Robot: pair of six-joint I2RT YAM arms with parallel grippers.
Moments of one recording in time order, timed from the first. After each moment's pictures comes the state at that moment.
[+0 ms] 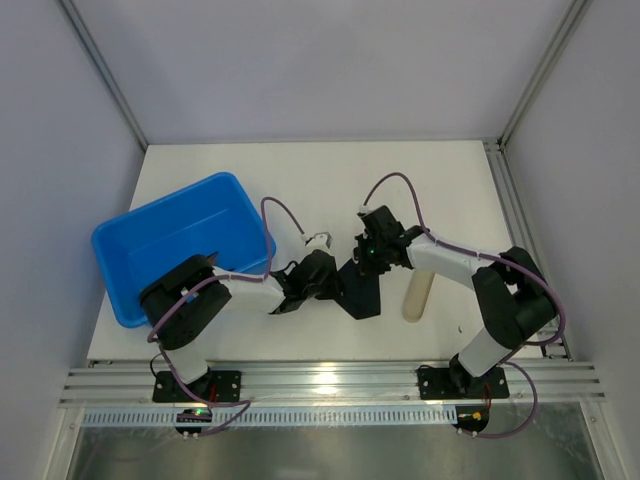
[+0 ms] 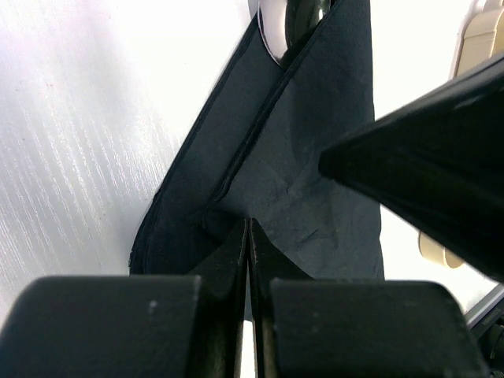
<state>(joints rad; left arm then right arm) -0.94 1.75 0.76 0.28 -0.15 -0.86 0.58 1.61 0.95 -0.36 -0.11 0.47</state>
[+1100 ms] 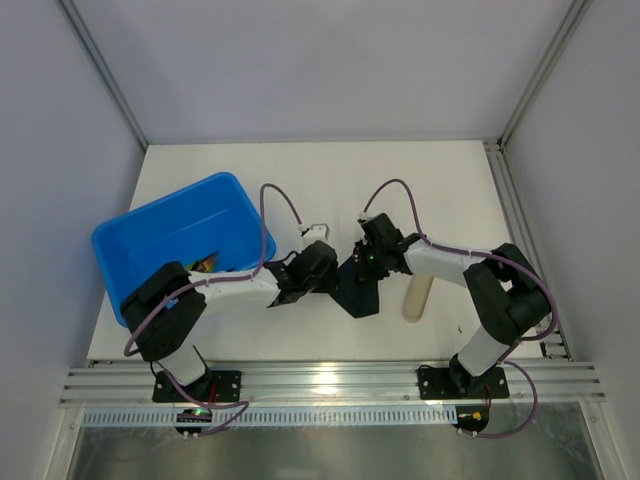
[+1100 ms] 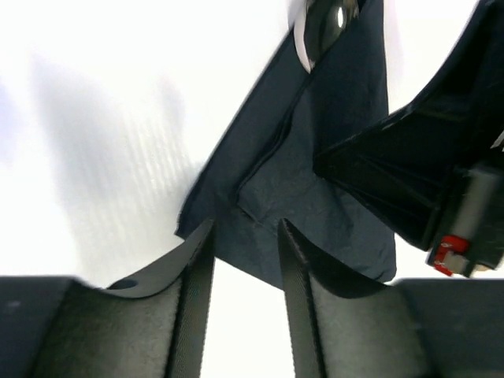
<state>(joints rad) -0.94 1.64 0.85 0.00 -0.25 -0.79 0.58 1.65 0.86 -0.25 -0.12 0.49</state>
